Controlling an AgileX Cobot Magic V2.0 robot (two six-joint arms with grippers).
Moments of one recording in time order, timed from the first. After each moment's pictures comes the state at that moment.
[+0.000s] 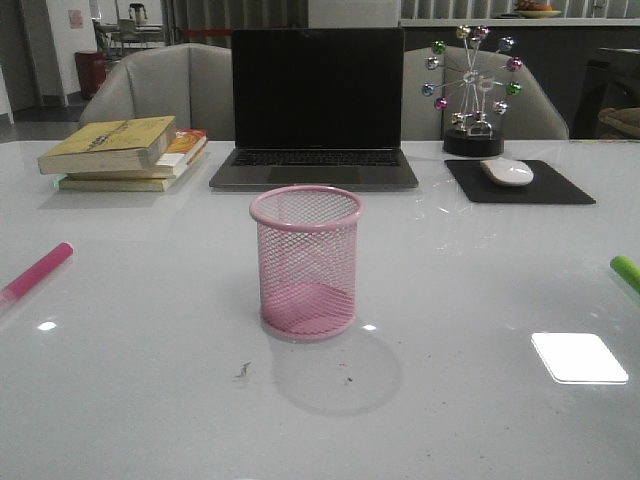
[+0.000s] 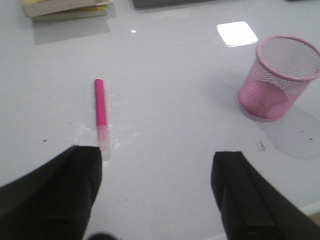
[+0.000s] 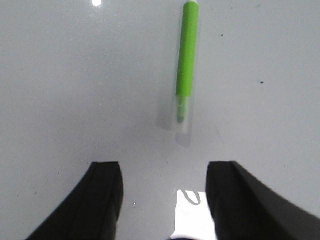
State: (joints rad) left arm -0.31 0.61 -0.52 -0.04 0.55 0.08; right arm 0.00 1.25 -0.80 0.03 0.67 0.02
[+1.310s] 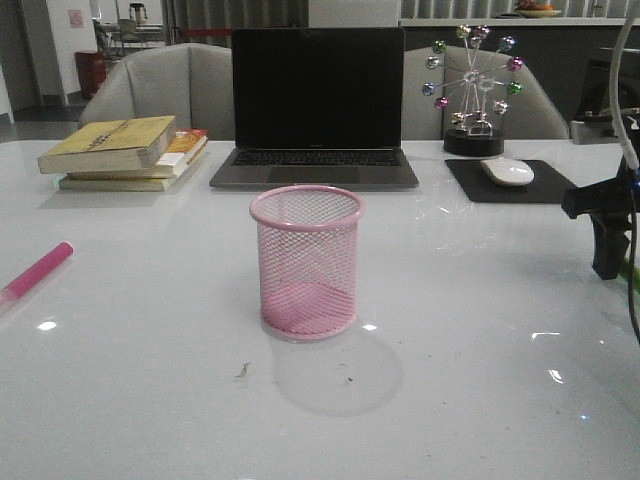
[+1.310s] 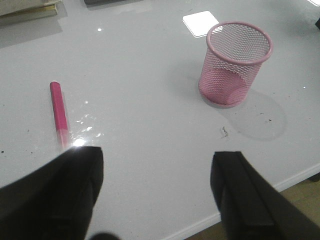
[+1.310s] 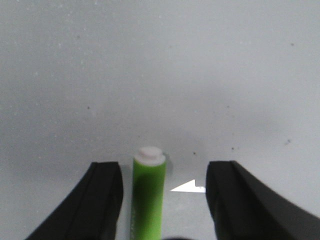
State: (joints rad) left arm -0.41 0.61 -0.52 -0.04 0.56 0.08; right arm -0.05 2.02 -1.38 -0.04 0.75 0.02
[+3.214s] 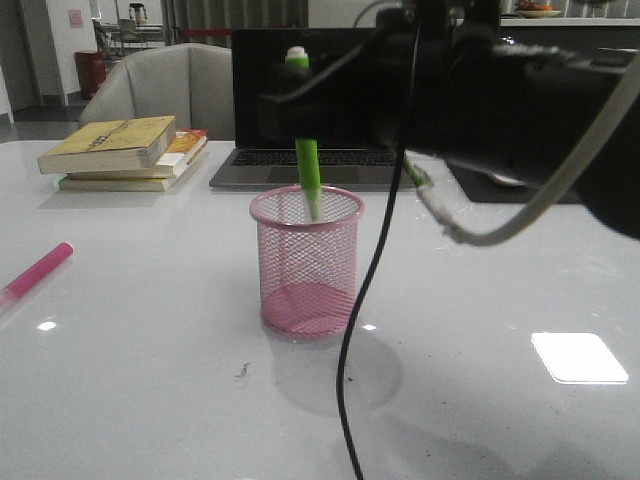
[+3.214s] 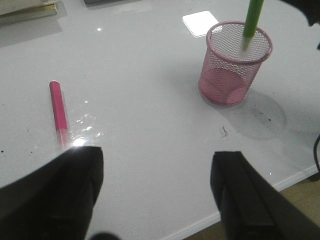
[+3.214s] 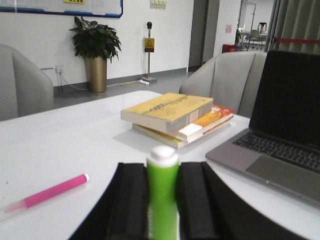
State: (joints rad) left arm -0.41 0.61 -0.52 -0.04 0.56 0.08; right arm 0.62 1.77 -0.68 -0.04 -1.10 0.00
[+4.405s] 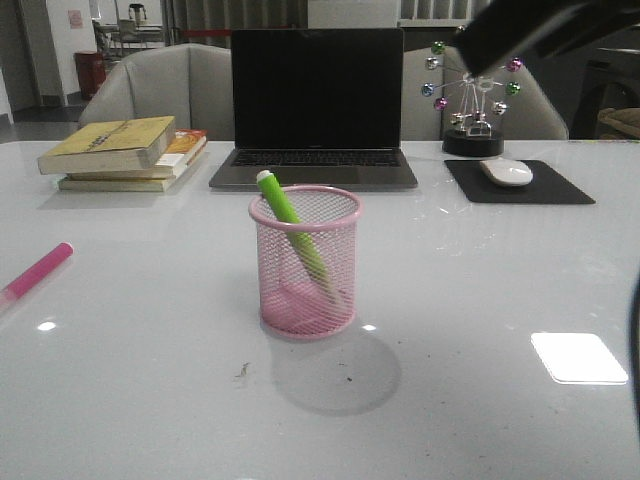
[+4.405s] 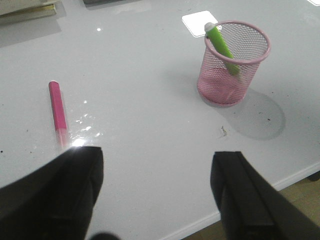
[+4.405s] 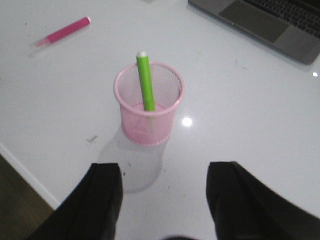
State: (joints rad) left arm -0.41 0.61 -0.52 -0.04 0.56 0.08; right arm 0.62 0.94 -0.74 -0.04 0.44 0.00
